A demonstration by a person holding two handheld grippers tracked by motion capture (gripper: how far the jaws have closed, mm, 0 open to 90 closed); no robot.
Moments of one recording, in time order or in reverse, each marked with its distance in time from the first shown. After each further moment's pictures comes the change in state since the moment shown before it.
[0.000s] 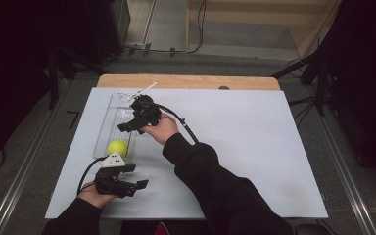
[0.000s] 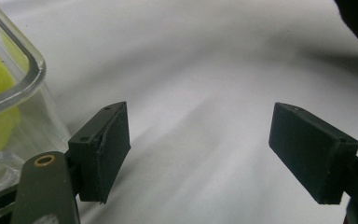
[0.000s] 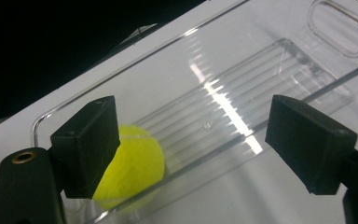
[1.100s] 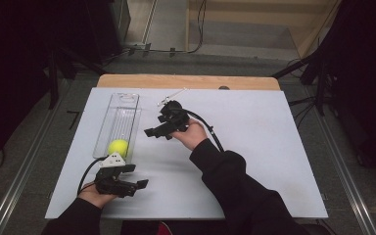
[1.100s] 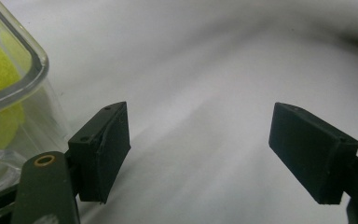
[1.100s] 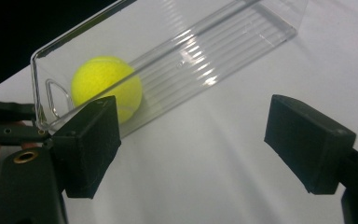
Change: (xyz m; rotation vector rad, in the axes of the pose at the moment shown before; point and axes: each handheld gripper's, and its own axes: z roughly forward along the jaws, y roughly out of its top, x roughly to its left) left arm 0.001 -0.001 0.001 0.005 0.009 -0.005; right arm -0.023 -0.053 -0.057 0.001 -0.020 0.021
